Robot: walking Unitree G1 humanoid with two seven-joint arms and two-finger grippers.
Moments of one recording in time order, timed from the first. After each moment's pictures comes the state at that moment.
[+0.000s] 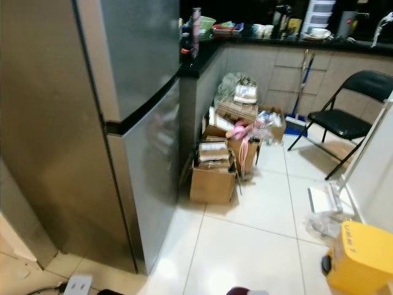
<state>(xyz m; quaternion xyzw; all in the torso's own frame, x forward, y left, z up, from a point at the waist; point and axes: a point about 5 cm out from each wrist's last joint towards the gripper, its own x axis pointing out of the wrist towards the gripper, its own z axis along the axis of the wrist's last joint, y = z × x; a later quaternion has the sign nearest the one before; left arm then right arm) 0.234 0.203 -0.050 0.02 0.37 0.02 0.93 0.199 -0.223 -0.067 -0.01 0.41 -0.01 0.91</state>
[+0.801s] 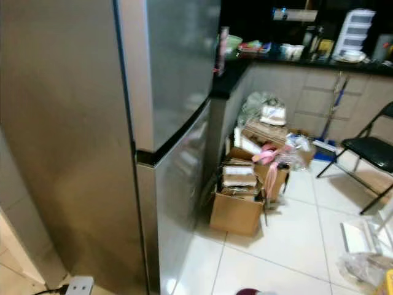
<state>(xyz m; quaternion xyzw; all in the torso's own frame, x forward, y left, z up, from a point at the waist) 0.228 0.205 -0.053 0.02 0.38 0.02 0.93 0.202 -0.213 -0.067 -0.01 0.40 0.01 0.91</state>
